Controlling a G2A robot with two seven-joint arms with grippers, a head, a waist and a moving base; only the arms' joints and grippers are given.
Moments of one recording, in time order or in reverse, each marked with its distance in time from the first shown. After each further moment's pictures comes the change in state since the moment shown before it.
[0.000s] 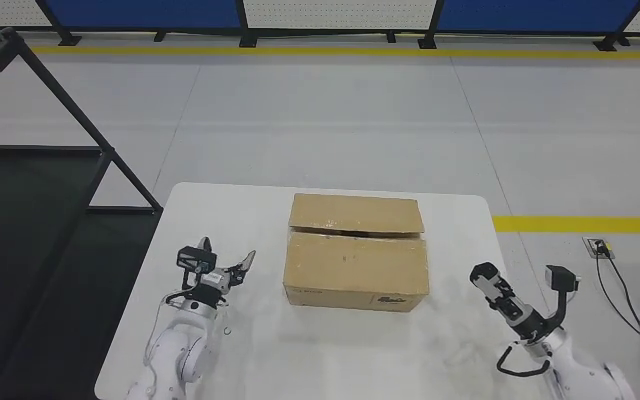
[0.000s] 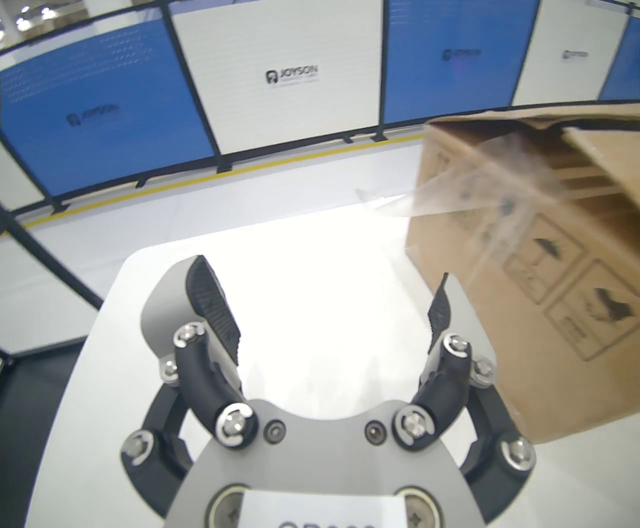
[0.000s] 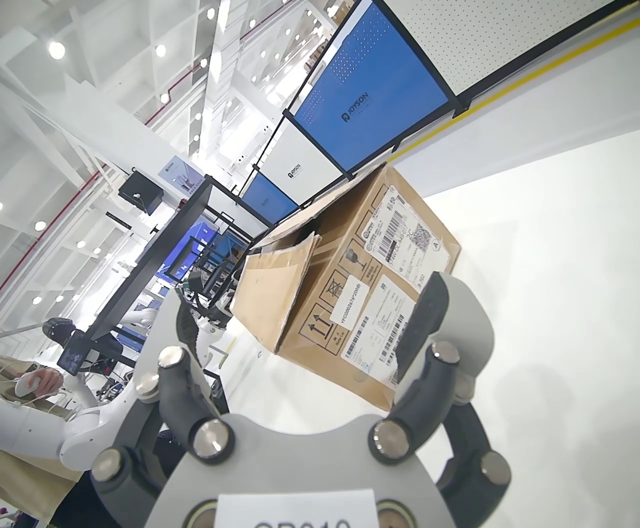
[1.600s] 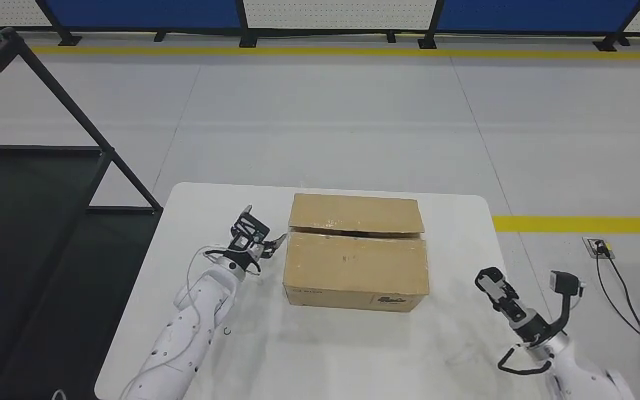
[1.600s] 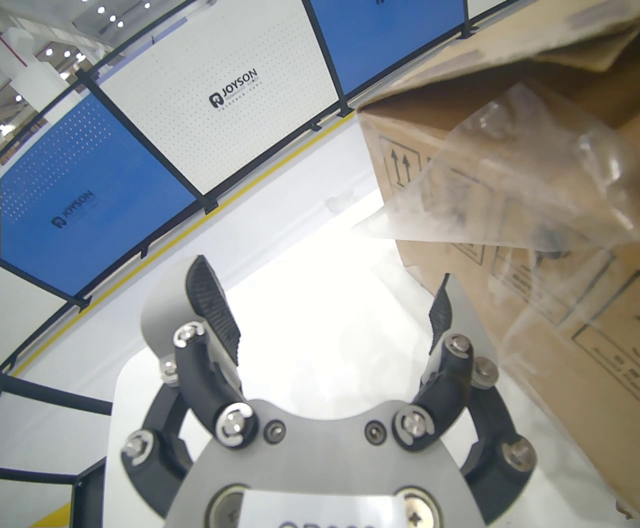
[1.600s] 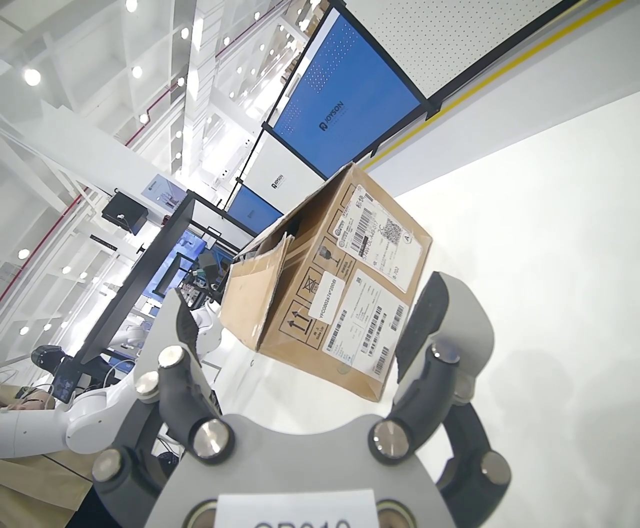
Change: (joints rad) left arm -0.402 -0.037 0.265 0.412 0.343 -0.054 0.111; right arm -0.033 0.014 -0.001 -0.005 0.003 0.061 -0.058
